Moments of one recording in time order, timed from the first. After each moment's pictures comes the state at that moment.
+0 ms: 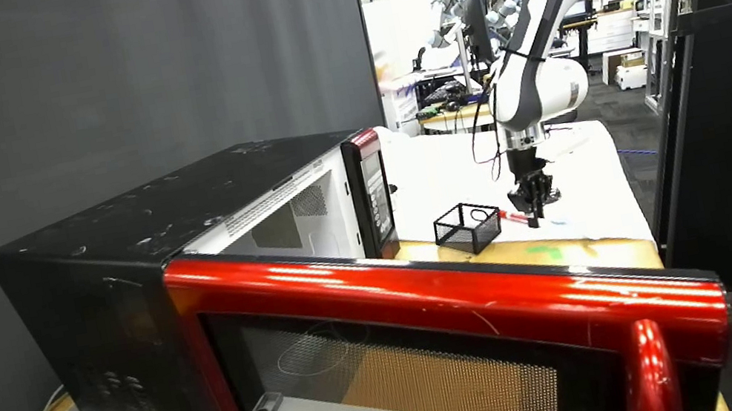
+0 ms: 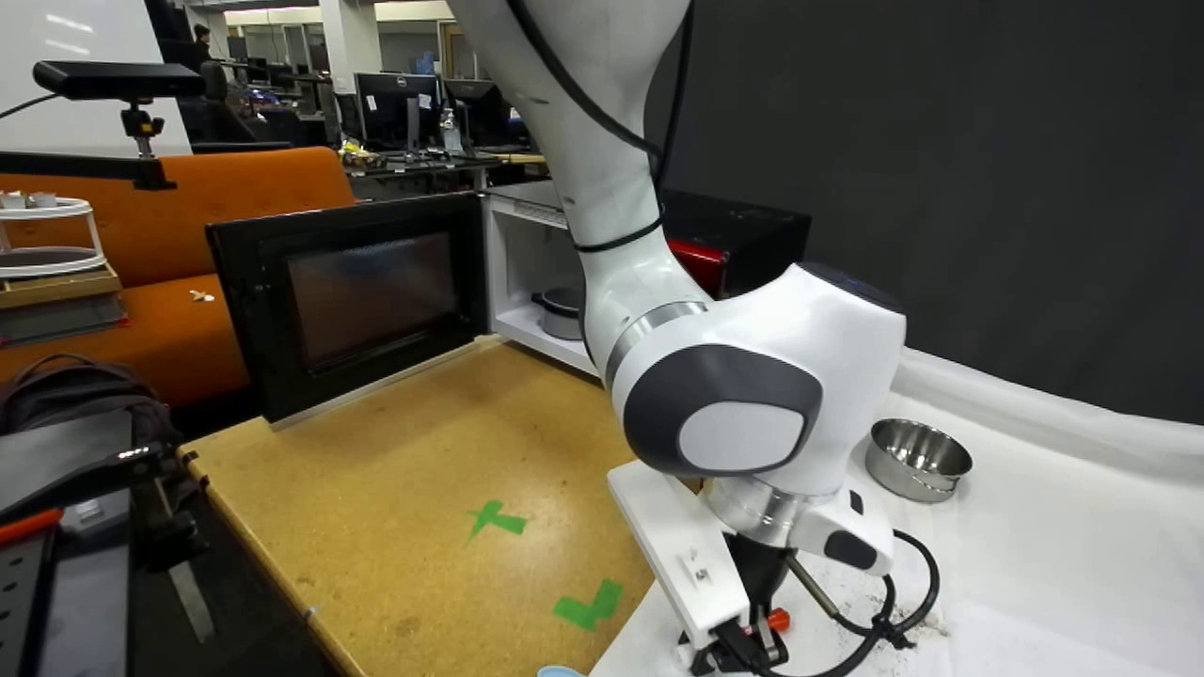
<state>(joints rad) -0.33 0.96 -0.05 -1.82 0.10 2.65 -0.18</state>
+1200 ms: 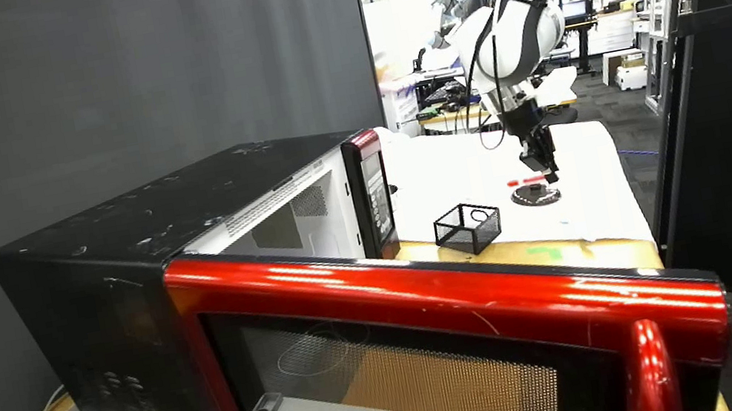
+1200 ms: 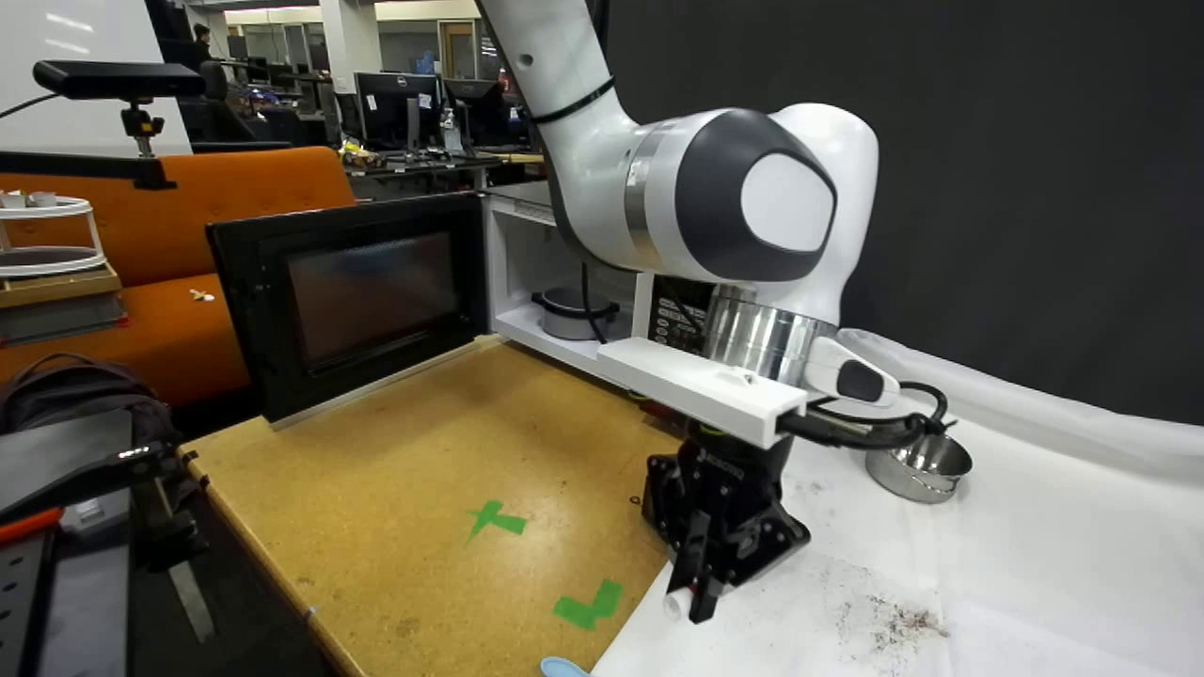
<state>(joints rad) -0.14 0.74 -0.18 -1.88 -0.19 2.31 -0.14</state>
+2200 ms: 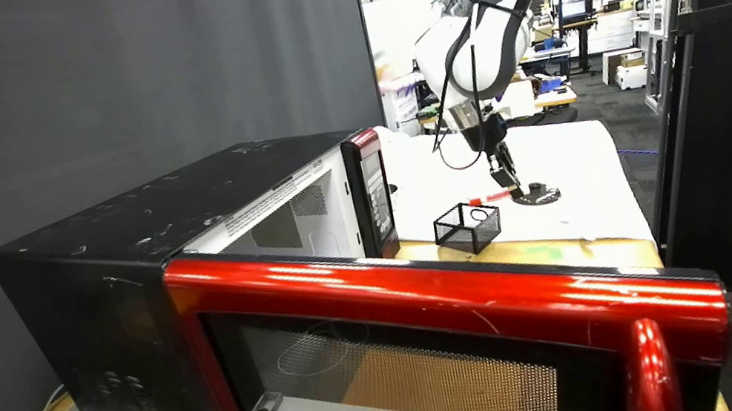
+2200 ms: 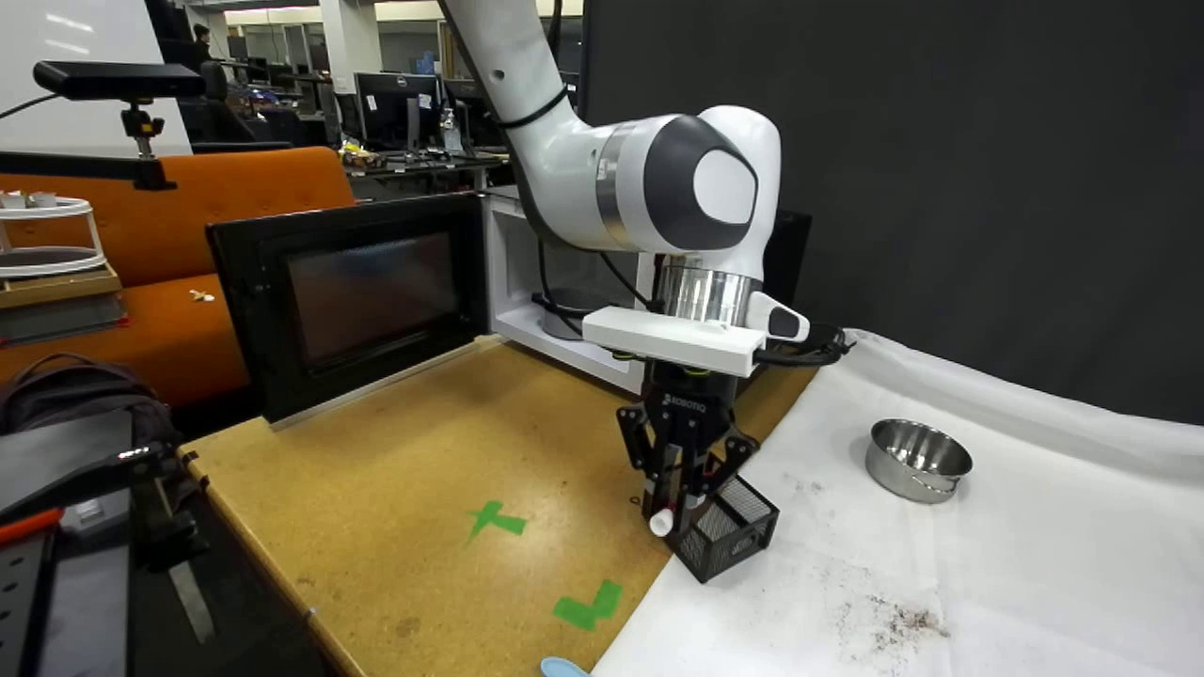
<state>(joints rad) -0.07 0.79 -0.10 -1.80 -0.27 2.31 -0.24</state>
